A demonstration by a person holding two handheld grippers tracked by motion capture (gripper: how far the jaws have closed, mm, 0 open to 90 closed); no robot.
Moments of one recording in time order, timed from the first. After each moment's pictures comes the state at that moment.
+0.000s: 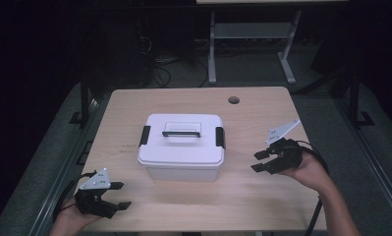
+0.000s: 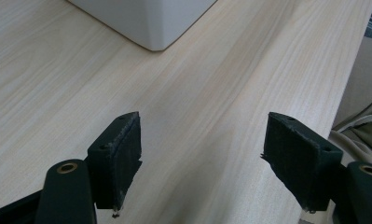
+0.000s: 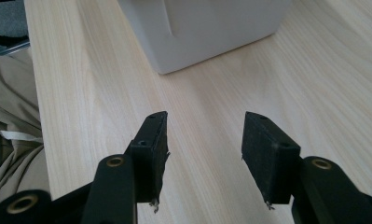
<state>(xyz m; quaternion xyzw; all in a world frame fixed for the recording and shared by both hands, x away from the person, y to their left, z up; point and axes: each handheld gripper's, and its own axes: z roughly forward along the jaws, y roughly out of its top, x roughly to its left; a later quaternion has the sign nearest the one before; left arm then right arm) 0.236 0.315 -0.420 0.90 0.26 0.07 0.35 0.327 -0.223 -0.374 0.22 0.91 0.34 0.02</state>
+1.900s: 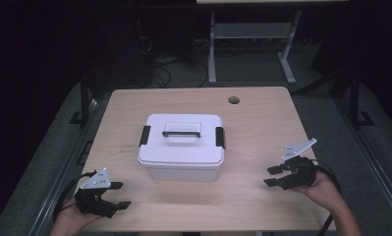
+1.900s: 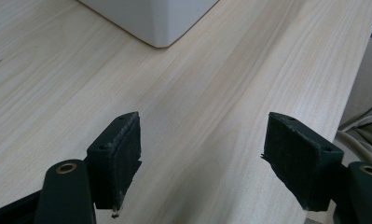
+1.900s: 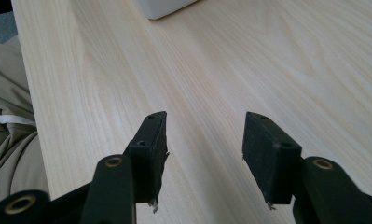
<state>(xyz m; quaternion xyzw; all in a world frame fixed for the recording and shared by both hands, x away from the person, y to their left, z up) 0.237 0.317 -0.422 0.90 0.27 0.08 0.34 0.299 -0.265 -0.419 0.27 0.90 0.35 0.00</state>
